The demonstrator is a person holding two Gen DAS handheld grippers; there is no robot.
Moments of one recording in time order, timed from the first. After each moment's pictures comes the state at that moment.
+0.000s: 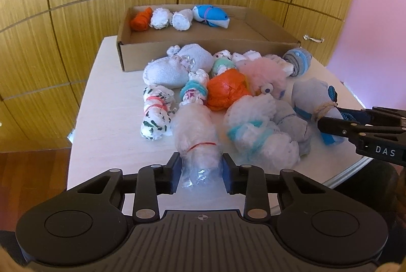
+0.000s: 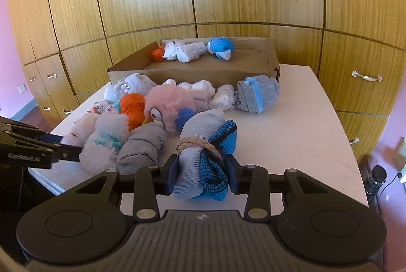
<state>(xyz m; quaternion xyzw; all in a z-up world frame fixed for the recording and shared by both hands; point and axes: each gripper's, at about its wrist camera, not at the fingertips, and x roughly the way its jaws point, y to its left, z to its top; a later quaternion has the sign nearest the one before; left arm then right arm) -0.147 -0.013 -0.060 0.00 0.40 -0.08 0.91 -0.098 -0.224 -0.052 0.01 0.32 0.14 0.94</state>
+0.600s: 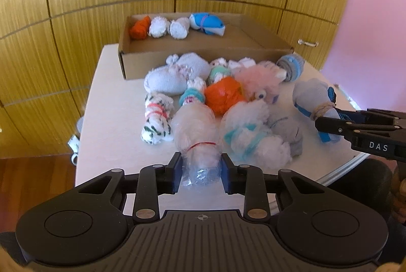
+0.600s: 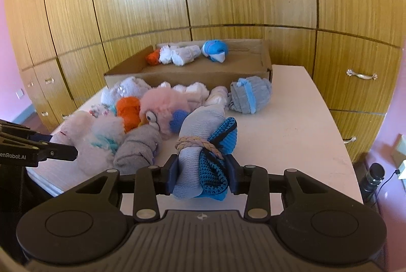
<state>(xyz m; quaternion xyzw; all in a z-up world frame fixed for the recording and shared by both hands) -0.158 -0.011 -0.044 0.00 0.38 -0.09 0.92 -0.106 -0.233 -0.045 0.03 0.30 0.14 0.94</state>
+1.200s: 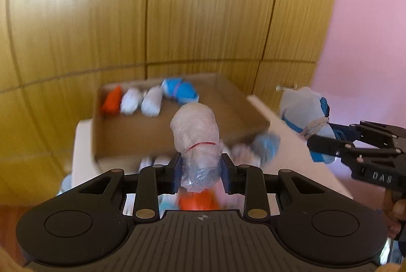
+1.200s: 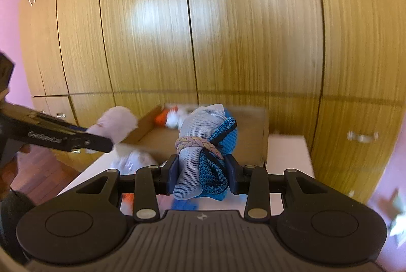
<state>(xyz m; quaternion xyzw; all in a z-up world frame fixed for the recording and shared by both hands) -0.071 -0.038 0.045 0.00 0.33 -0.15 0.93 -0.058 -0.247 0.032 0.00 0.21 0.16 0.96</state>
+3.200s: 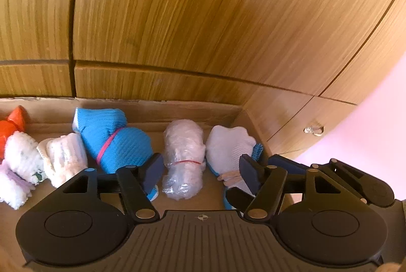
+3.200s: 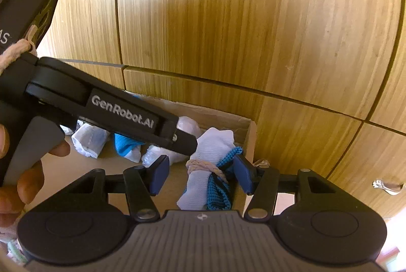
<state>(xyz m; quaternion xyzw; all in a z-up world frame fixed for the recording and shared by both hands) 0.221 -0.095 -0.047 -0.13 0.42 -0.16 0.88 0.196 -0.246 -0.053 -0.06 0.31 0.14 0.94</state>
